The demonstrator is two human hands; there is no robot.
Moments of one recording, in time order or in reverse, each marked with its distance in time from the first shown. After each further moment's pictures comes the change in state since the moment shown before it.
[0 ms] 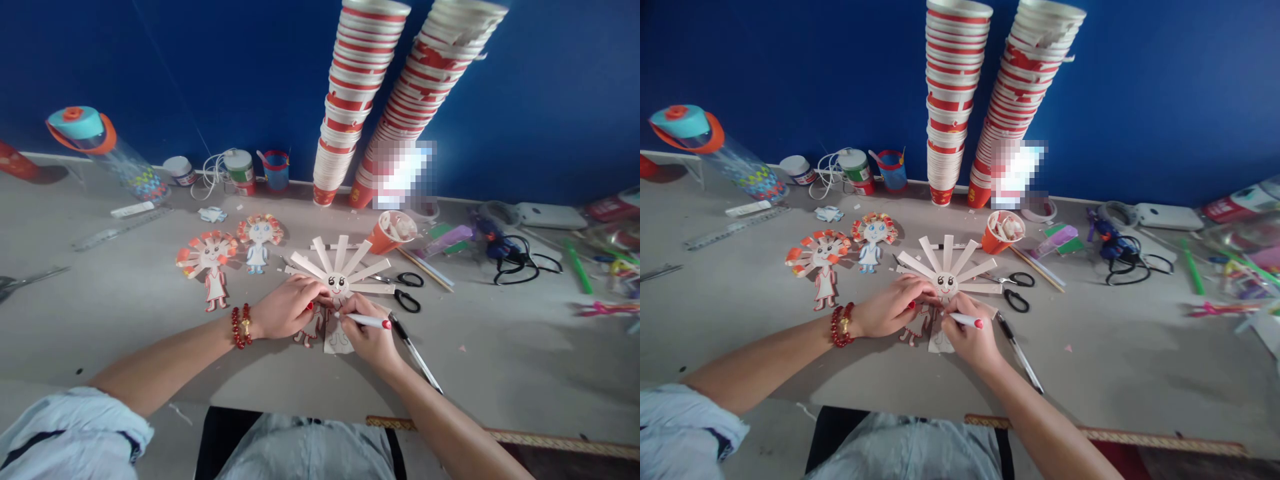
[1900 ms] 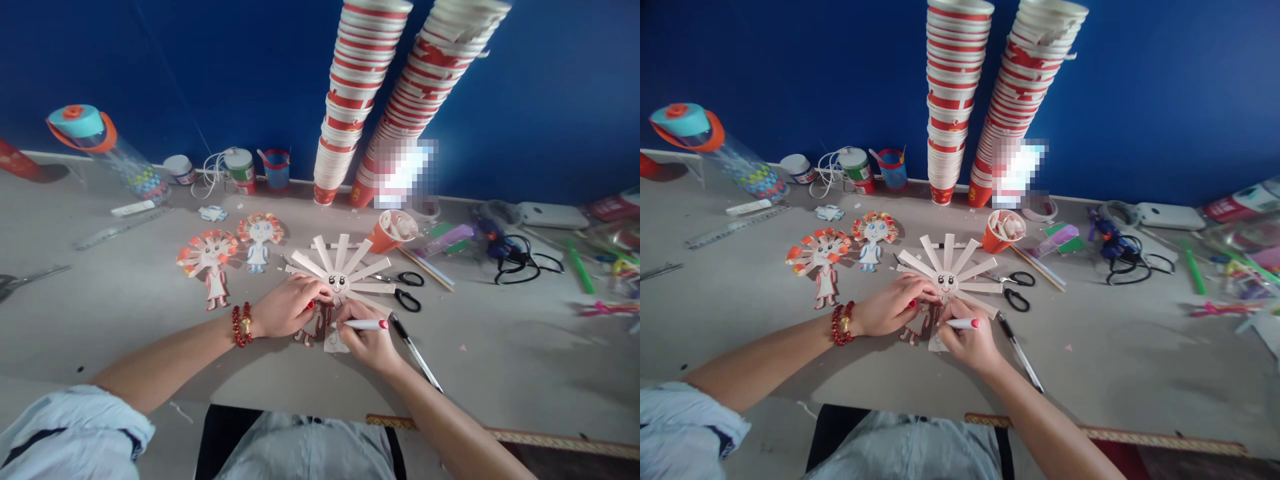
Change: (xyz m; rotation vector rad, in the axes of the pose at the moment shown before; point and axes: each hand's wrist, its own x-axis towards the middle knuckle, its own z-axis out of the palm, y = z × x) left_hand 0.001 0.001 -0.001 -0.041 -0.011 -0.007; right_hand 0.000 -0.005 -0.002 0.073 -0.104 -0.077
